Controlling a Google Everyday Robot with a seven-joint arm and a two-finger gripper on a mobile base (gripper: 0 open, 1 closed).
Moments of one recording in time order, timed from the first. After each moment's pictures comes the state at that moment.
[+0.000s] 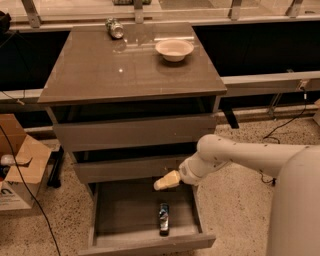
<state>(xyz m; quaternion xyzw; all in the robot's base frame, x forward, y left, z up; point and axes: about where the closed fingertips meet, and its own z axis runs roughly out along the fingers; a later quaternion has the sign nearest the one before) 0.564 -0.074 0.486 -0.15 0.96 0.23 0.07</state>
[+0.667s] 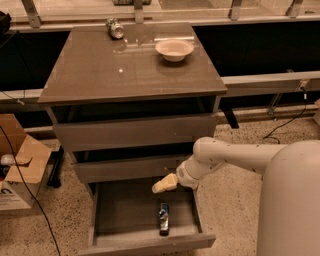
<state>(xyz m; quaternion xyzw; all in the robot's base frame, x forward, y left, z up) 0.561 -0.068 0.461 -0.15 0.96 0.23 0.04</state>
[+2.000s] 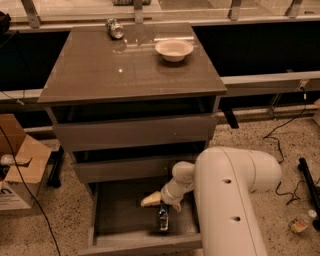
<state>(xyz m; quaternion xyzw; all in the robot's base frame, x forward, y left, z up) 0.571 -0.016 0.258 -0.03 0.97 0.23 -0.07</state>
